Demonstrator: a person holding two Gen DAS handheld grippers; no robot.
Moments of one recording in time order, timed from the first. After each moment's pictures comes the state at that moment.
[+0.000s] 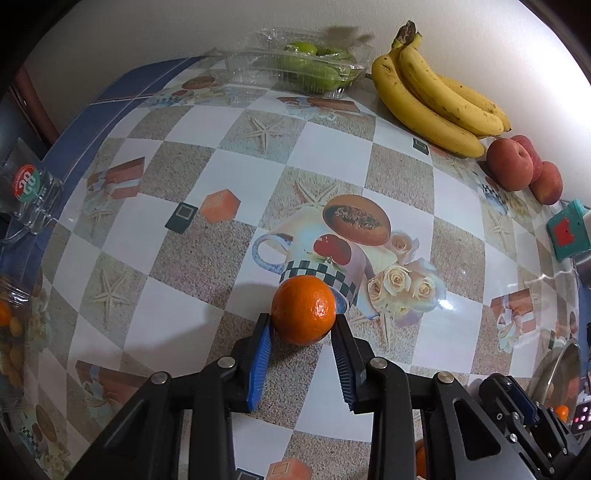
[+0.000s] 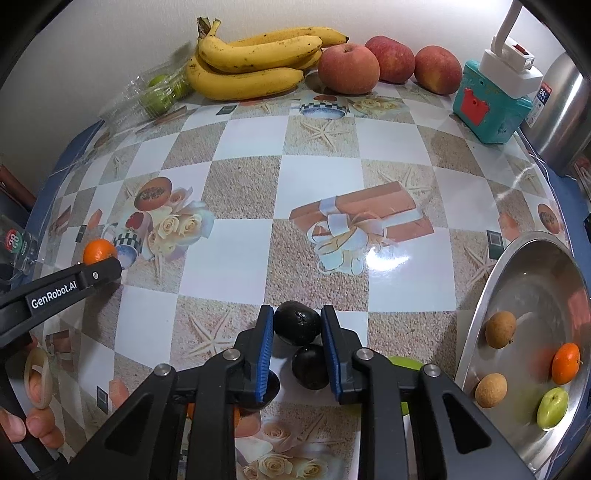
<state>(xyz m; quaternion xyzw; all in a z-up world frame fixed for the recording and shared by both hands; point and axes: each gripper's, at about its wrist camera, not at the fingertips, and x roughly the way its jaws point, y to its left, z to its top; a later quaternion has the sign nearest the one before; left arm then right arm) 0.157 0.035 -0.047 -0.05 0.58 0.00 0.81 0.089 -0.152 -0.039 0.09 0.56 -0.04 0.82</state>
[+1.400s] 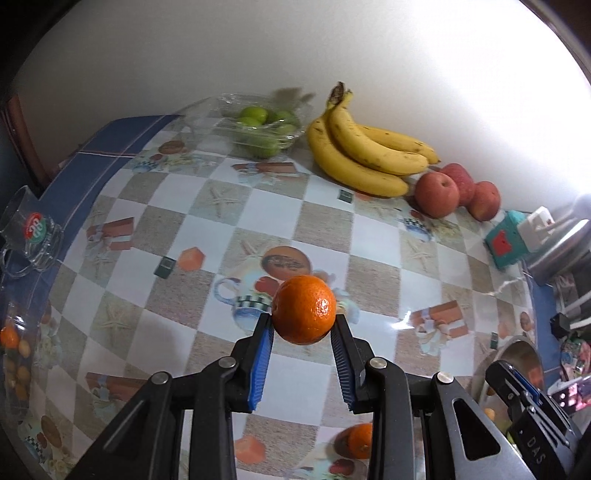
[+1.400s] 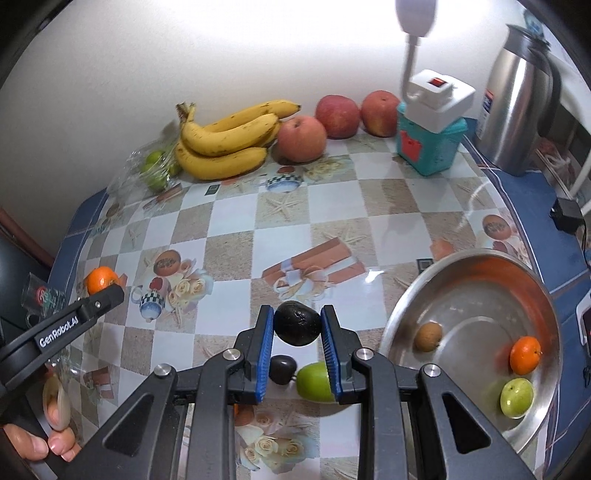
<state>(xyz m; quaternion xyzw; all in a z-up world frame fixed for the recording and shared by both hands) 0.131 0.006 0.025 -0.06 0.52 -0.06 0.85 0.060 -0.196 0.030 0.16 0.49 -0.08 0.85</state>
